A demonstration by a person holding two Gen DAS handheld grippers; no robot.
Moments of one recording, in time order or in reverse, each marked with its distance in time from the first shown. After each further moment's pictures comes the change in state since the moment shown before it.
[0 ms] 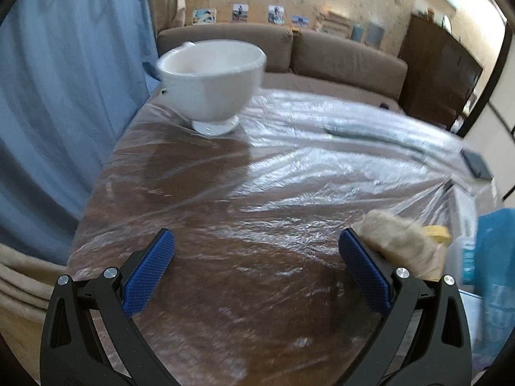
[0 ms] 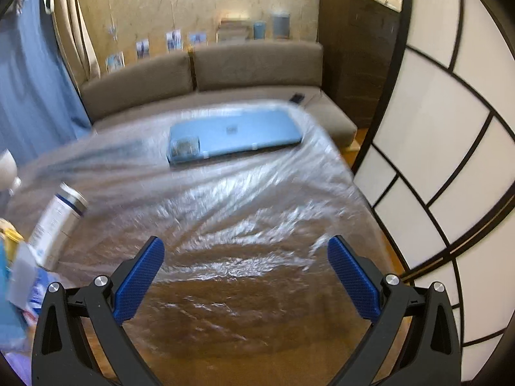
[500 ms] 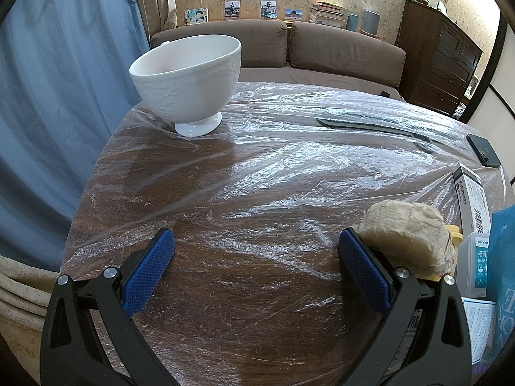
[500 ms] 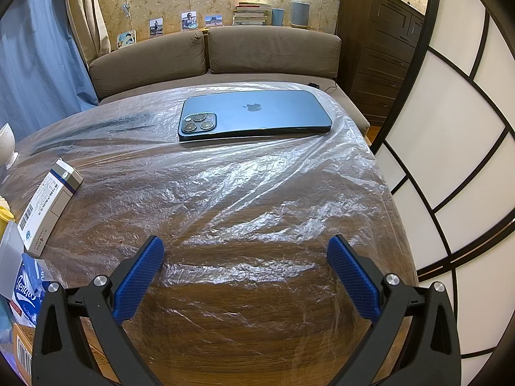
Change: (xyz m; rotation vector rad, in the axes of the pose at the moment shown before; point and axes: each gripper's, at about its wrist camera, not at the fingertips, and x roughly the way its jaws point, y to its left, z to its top) left arm 0.024 -0.026 0.003 0.077 0.030 0.039; right arm 0.052 0.022 -0.008 -0.085 0.131 0.016
